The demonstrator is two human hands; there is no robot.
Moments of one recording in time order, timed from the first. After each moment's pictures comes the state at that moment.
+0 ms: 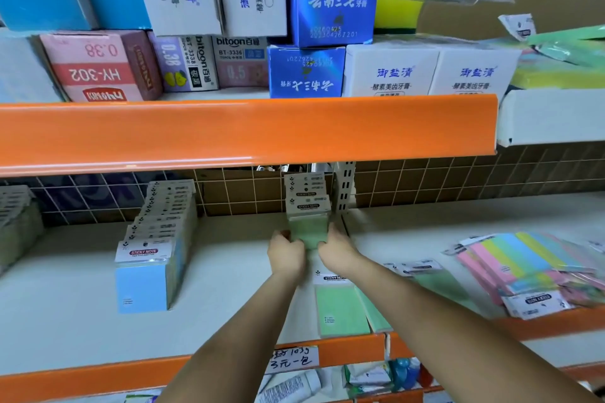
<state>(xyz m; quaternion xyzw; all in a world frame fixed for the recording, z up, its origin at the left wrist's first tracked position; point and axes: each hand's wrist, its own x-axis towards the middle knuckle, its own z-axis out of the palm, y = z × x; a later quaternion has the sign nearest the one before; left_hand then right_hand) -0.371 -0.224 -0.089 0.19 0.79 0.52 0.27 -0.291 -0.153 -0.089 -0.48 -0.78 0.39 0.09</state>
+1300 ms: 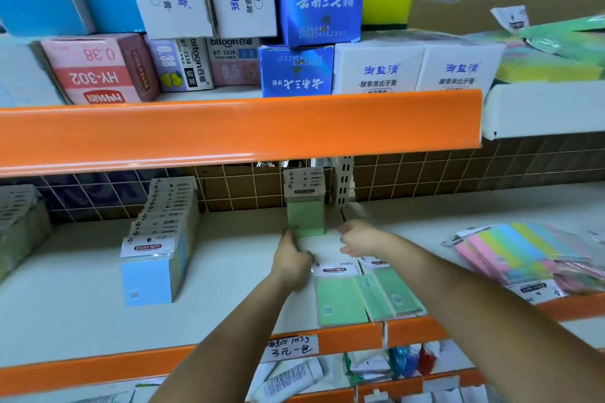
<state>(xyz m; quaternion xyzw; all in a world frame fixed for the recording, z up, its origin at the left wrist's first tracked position) -0.368 -0.241 -0.103 0.29 0.76 0.45 0.36 -0.253 -0.118 -0.065 -0.47 -0.78 0.41 -0.03</state>
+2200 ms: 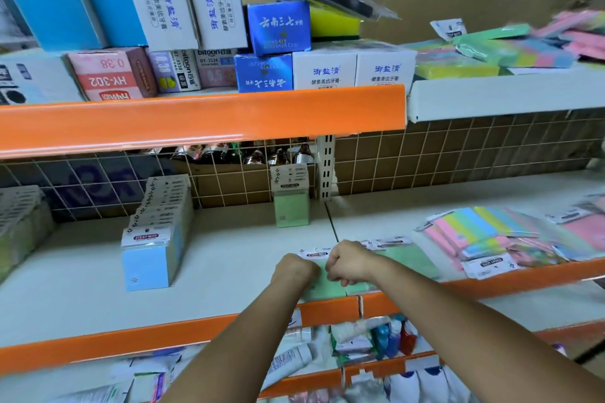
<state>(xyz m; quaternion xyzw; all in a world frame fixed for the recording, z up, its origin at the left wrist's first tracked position) -0.304 -0.266 -0.079 0.21 0.86 0.27 0.38 -0.195 -0.191 -0.063 -0.45 -0.80 0.40 -0.06</state>
